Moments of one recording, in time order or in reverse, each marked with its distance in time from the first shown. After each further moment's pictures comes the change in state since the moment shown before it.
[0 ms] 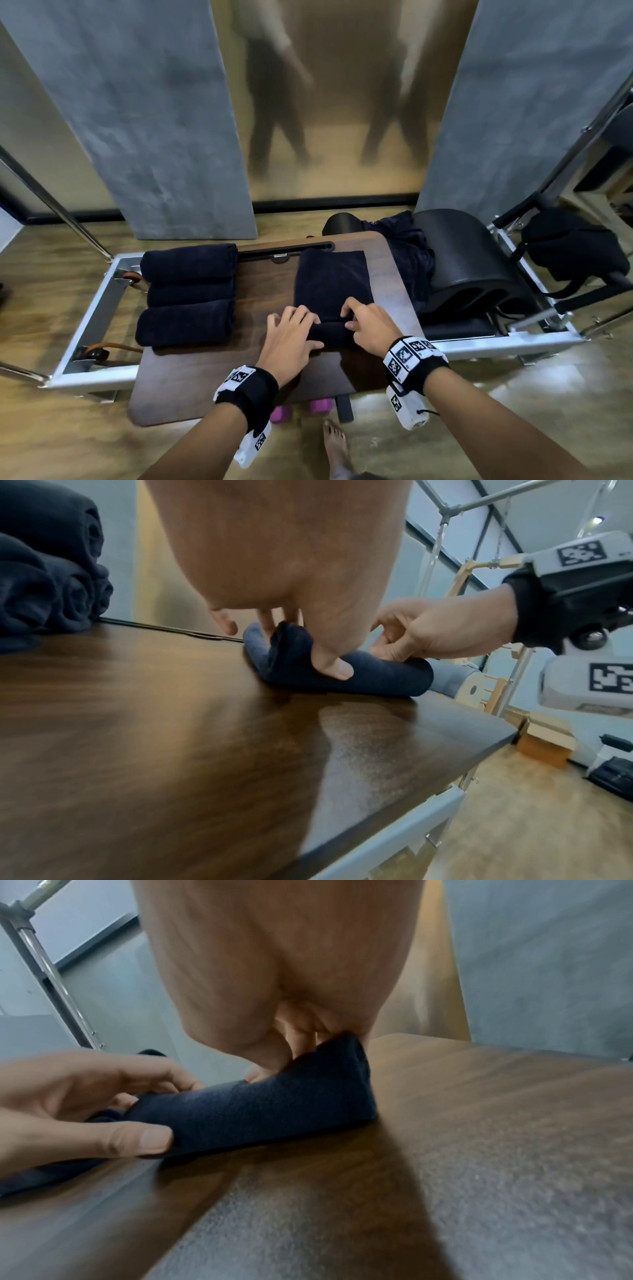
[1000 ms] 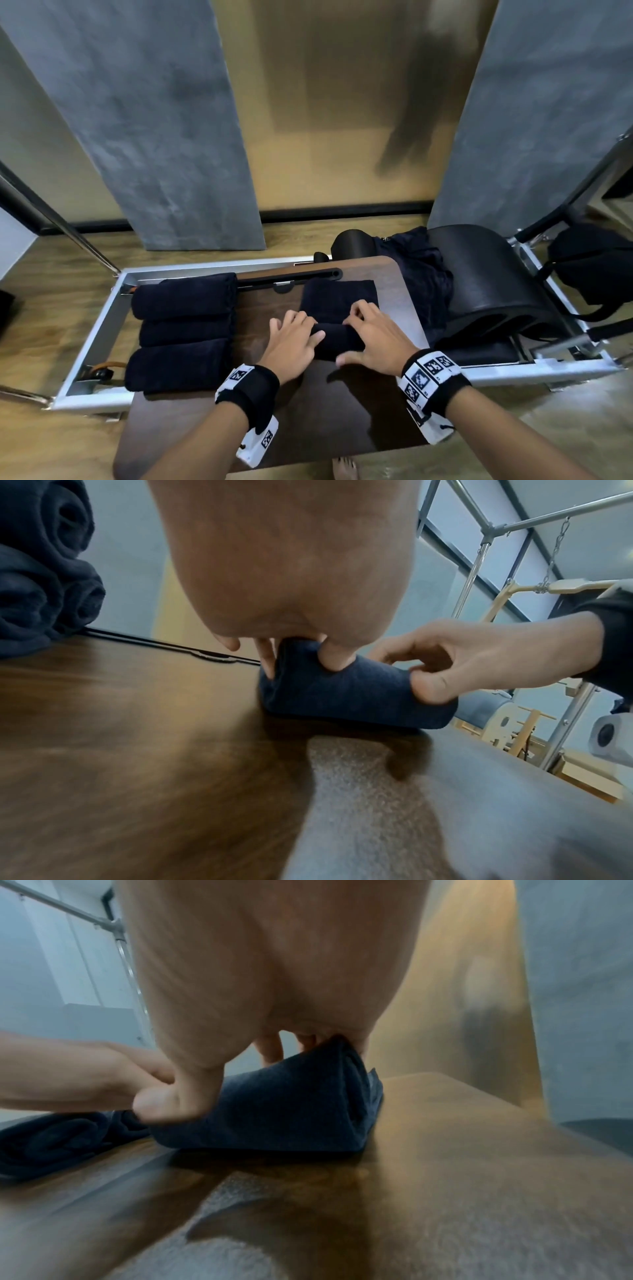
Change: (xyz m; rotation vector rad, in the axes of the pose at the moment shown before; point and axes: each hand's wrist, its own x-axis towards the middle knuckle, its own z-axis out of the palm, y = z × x) left_hand 0.084 -0.027 -0.024 -0.087 -0.121 -0.098; right_hand 0.063 0.016 -0.031 -0.214 -0.022 -0.245
